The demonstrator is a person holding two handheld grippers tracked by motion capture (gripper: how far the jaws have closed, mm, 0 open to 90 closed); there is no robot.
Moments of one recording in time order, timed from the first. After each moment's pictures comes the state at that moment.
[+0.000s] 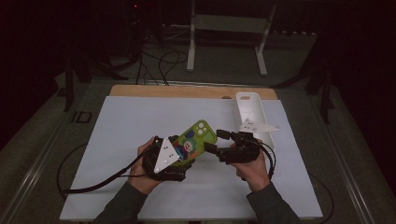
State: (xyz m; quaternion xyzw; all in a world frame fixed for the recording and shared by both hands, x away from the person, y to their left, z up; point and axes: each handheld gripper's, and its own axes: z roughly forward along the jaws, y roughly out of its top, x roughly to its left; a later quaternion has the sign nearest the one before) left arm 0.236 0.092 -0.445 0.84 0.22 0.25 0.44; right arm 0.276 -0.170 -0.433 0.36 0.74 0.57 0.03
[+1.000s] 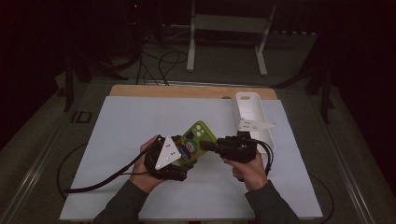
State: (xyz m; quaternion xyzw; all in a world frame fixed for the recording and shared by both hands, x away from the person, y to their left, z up) left arm 0.242 0.090 -0.444 0.84 0.21 0.22 0.44; right arm 0.278 -0.165 -0.430 0.30 0.72 0.62 -0.07
